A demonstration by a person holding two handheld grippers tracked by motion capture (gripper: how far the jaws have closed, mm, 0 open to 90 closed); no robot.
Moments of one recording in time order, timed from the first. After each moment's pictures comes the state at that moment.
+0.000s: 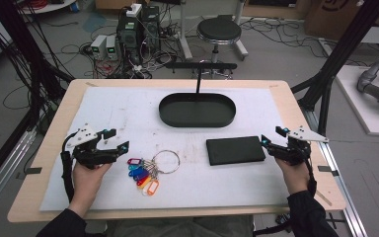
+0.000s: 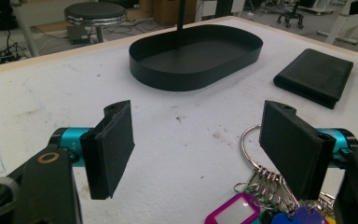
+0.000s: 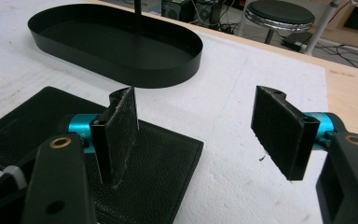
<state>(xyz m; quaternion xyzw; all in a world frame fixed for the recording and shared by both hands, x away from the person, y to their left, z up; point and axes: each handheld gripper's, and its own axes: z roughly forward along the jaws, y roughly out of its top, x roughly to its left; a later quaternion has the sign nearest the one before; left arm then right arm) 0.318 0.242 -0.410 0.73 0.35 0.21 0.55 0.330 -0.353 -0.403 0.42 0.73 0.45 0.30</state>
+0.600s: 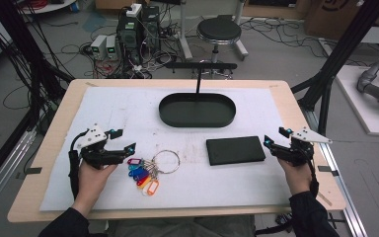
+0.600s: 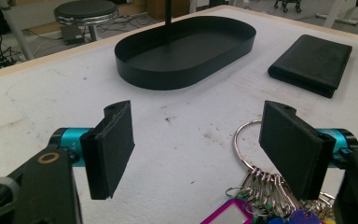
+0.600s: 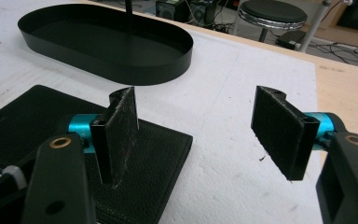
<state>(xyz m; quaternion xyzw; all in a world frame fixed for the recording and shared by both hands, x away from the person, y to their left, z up) 0.321 0.222 -0.409 0.75 0.32 0.22 0.54 0.328 -0.362 -0.407 0.43 0.72 0.45 0.31</state>
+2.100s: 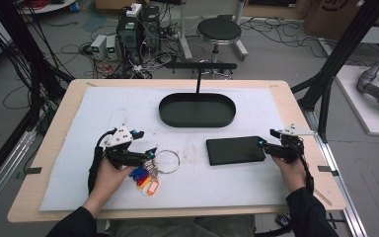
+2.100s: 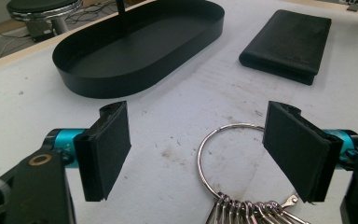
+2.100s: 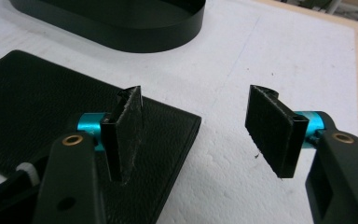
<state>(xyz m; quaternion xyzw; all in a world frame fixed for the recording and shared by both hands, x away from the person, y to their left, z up) 0.332 0.167 -0.415 0.79 0.27 0.20 0.51 0.357 -0.355 -0.424 0.43 0.76 0.41 0.26</state>
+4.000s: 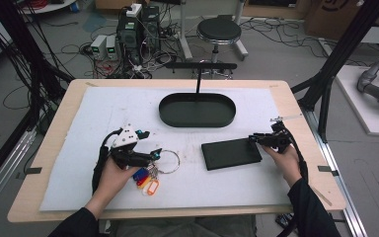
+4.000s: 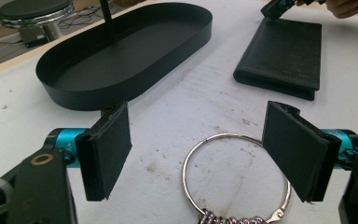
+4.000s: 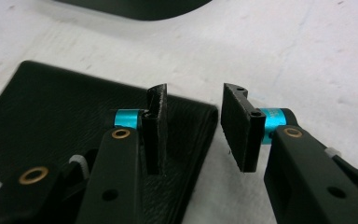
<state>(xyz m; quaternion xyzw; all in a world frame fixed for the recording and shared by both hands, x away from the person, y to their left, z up) 0.330 0.153 -0.410 0.80 0.26 0.19 0.51 0.410 -0.350 -0.438 0.48 0.78 0.40 0.05</state>
